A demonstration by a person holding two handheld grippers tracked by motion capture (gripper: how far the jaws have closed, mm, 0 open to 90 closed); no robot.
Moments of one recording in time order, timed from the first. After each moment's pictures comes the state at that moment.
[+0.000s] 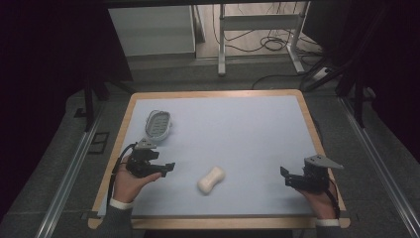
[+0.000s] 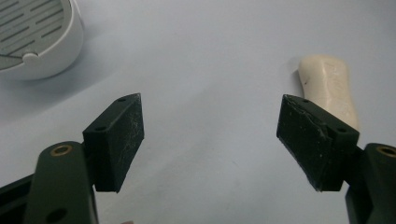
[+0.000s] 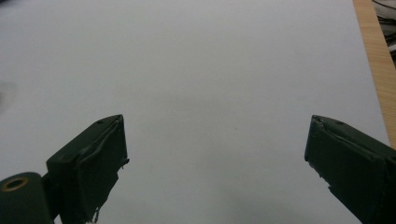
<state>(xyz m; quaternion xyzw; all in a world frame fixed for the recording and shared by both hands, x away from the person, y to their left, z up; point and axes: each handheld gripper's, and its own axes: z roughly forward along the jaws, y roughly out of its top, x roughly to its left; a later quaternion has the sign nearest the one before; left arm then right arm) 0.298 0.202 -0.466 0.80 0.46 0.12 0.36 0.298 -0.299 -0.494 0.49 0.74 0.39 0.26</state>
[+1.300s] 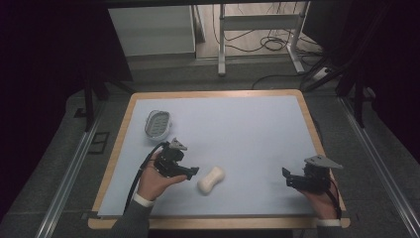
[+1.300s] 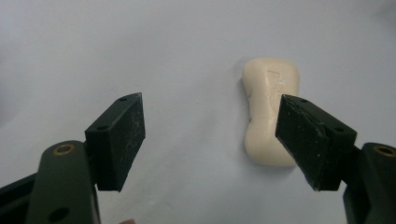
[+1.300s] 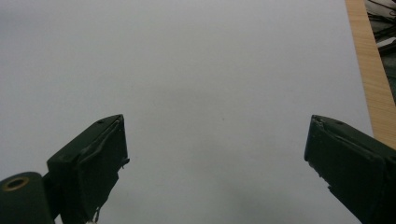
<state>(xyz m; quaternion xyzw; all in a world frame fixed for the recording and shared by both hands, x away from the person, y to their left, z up) 0.309 0.128 -0.465 0.85 0.41 0.09 0.32 0.299 -0.302 -0.497 0.49 0.74 0.37 0.27</state>
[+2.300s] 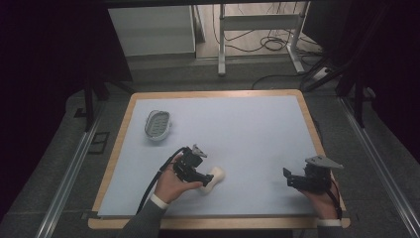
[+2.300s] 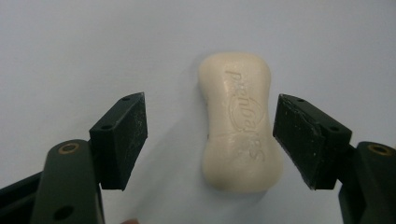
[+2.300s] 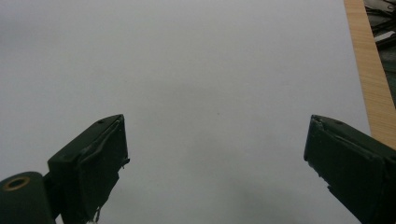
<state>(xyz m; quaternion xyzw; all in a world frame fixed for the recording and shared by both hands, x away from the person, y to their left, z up) 0.312 0.079 -0.484 0.88 0.38 0.07 0.28 0.300 -0.305 -0.499 0.50 0.74 0.36 0.27</state>
